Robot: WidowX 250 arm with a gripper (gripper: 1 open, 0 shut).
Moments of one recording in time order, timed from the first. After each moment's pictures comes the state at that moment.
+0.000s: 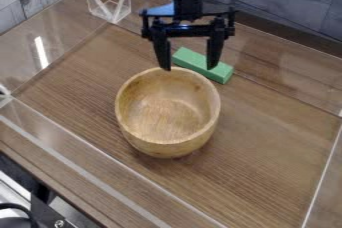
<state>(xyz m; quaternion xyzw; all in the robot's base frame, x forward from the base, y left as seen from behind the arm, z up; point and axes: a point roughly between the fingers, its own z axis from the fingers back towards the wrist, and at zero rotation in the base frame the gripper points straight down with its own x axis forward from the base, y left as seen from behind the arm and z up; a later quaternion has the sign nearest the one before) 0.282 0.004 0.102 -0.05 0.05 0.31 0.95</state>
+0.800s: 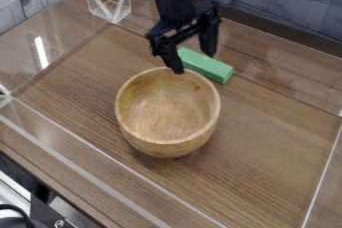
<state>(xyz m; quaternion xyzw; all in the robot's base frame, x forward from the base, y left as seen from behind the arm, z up) 0.319 0.026 0.078 -0.12 0.01 0.54 0.83</state>
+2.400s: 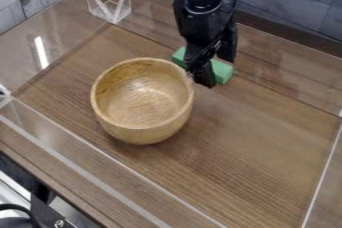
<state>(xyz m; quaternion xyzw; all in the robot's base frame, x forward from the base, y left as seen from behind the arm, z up) 0.331 -0.008 0.065 -0.13 -0.05 0.68 0.72</state>
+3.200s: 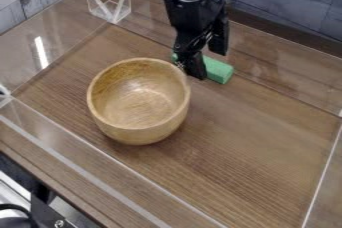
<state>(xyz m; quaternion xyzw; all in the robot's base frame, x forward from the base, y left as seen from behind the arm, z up) 0.328 0.001 0.073 -0.12 -0.04 0.68 0.72</state>
